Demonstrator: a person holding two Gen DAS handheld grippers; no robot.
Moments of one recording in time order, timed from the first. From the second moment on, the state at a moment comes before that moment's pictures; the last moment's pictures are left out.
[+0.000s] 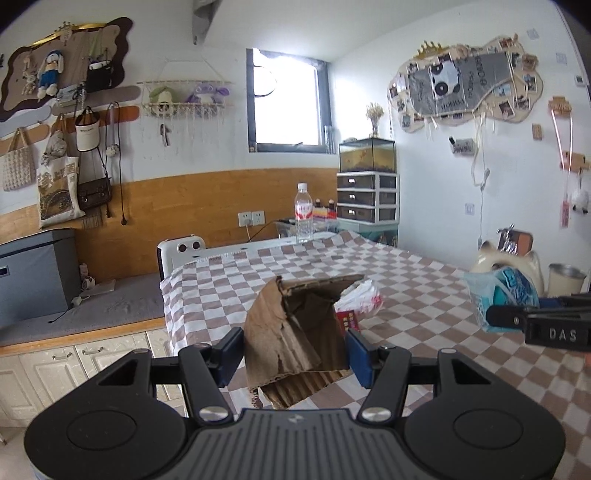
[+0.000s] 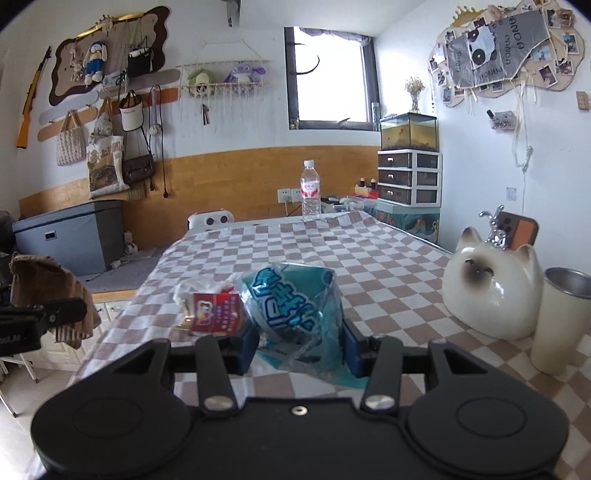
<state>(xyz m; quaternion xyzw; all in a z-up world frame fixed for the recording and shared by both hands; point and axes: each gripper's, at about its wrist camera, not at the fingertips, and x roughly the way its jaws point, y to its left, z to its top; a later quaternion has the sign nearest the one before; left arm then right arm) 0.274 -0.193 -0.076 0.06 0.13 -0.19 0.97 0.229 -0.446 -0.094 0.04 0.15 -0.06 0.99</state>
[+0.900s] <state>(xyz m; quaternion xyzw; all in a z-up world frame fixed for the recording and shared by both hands) 0.201 -0.064 -0.061 -0.02 0.11 -0.14 0.98 0.160 -0.311 -0.055 -0.01 0.12 0.00 0.99</state>
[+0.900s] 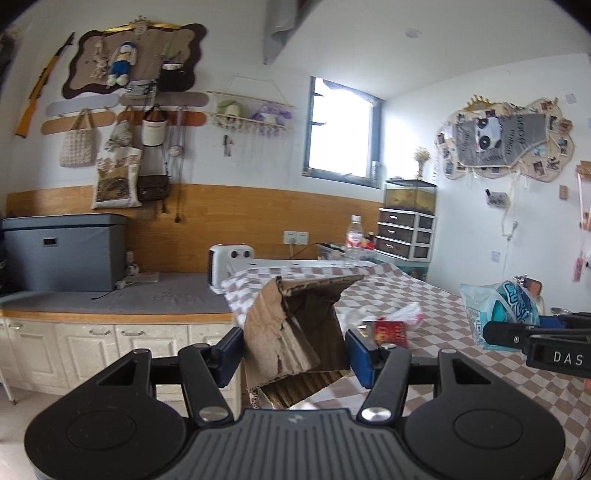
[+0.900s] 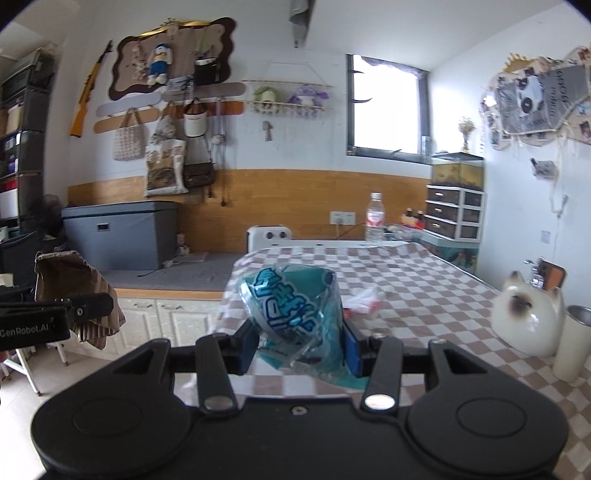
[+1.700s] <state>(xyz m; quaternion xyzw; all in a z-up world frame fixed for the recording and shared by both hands) 0.248 0.075 -0.105 -0.07 0.18 -0.04 0.98 0.265 -0.156 -0.096 -0.04 0.22 0.16 0.96</state>
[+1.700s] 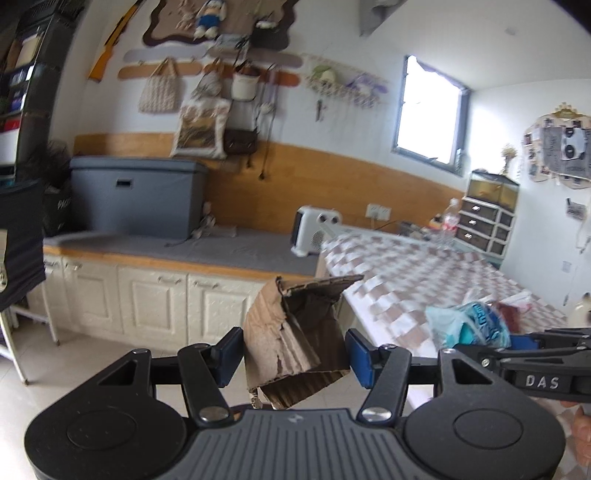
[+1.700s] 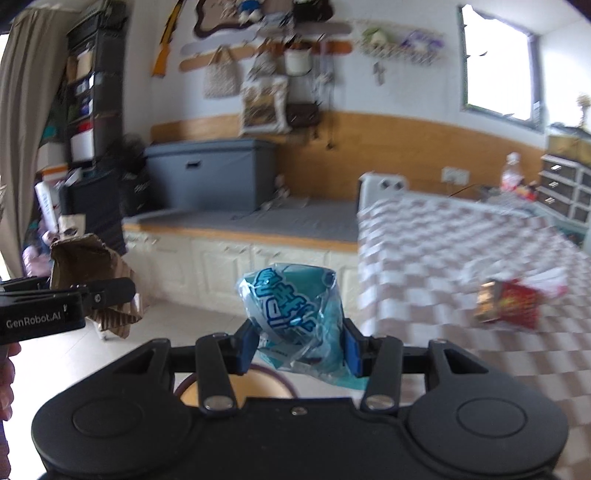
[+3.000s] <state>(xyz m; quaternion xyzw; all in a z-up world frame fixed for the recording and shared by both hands) 0.449 0.125 -0.308 -0.07 0.49 -0.06 0.86 0.456 -0.046 -0.305 -0.11 0.61 0.22 0.76</state>
